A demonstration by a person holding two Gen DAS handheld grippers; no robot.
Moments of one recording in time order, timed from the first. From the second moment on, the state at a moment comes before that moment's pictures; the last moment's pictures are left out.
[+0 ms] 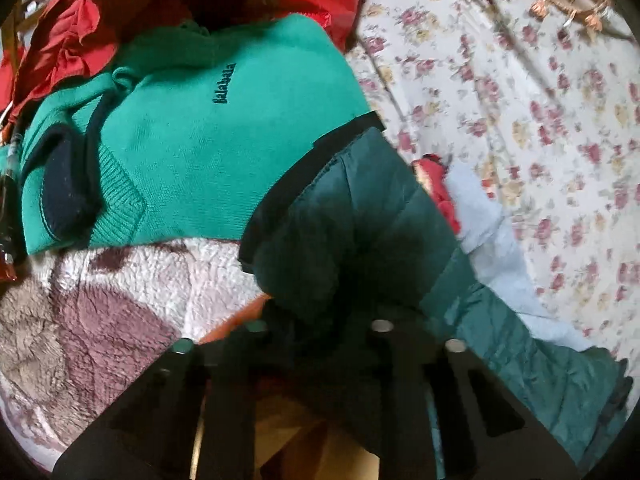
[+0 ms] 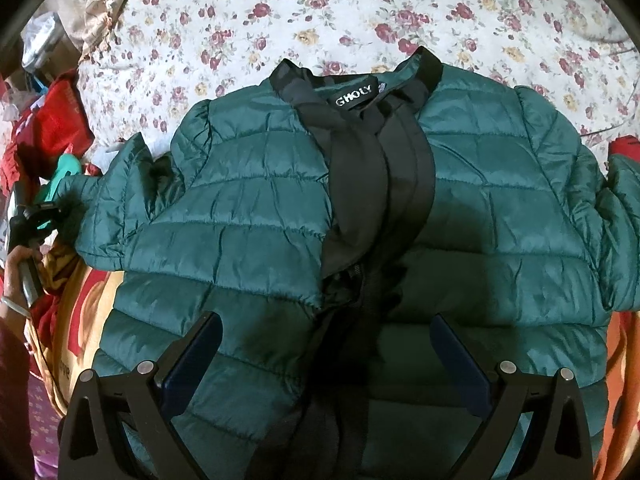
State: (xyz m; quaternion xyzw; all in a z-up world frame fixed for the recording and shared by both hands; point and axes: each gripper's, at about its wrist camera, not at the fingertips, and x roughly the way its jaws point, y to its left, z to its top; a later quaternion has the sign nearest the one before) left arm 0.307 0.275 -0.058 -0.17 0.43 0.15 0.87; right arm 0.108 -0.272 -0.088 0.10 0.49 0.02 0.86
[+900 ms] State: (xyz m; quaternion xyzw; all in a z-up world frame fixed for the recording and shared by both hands) left arm 0.171 0.025 0.044 -0.01 0.36 -0.03 0.93; right arm 0.068 -0.329 -0.062 0.09 0.46 -0.03 0.88
